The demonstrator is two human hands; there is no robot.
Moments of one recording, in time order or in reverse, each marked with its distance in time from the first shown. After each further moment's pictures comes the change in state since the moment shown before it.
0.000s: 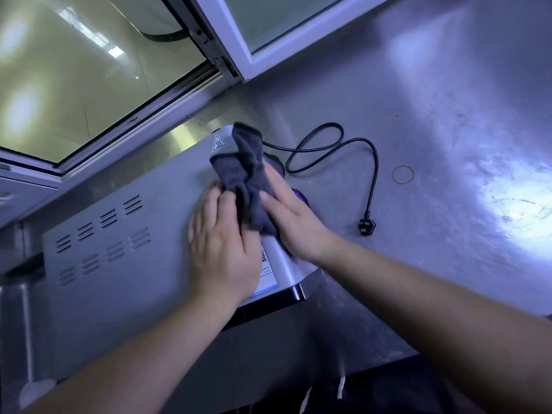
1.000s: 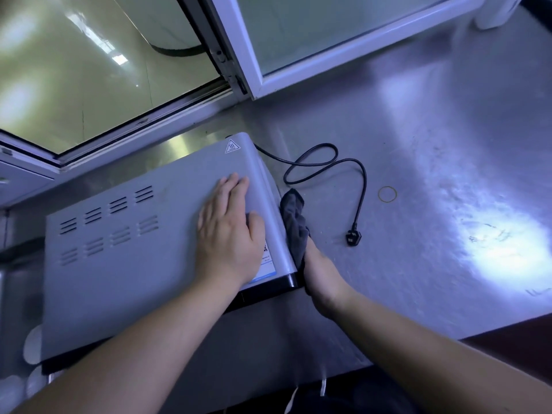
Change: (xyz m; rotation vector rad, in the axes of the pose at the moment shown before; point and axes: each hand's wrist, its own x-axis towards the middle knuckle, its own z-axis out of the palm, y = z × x) left_hand 0.000 0.003 -0.001 -0.027 -0.005 -0.014; right_hand -0.088 -0.008 -0.003 0.161 0.111 0.648
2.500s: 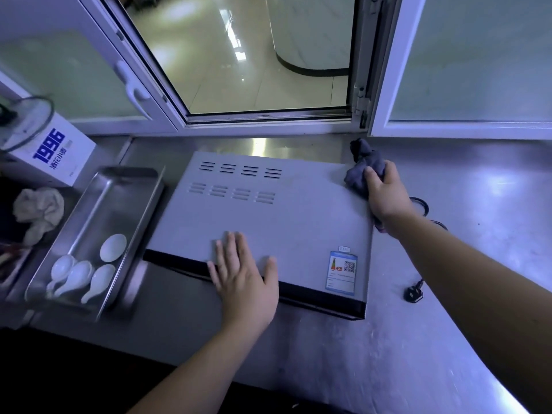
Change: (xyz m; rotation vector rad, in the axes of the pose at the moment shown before) left_hand -0.120 -0.079 -0.025 -0.005 0.002 -0.677; right_hand 0.092 -0.143 0.039 -0.438 0.149 -0.504
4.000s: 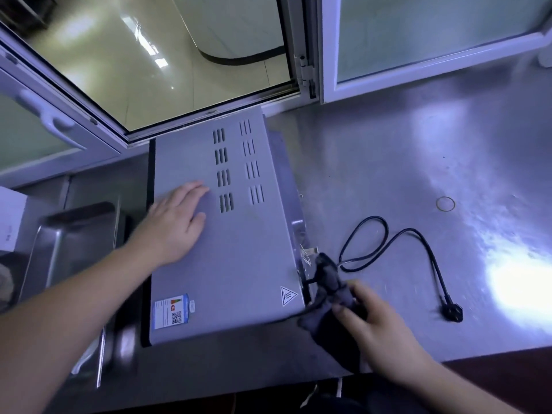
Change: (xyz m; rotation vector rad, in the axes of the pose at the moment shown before) left_hand 0.189 -0.071 -0.090 0.241 -0.218 0.804; right_hand -0.267 0.053 0.047 0.066 -0.190 0.175
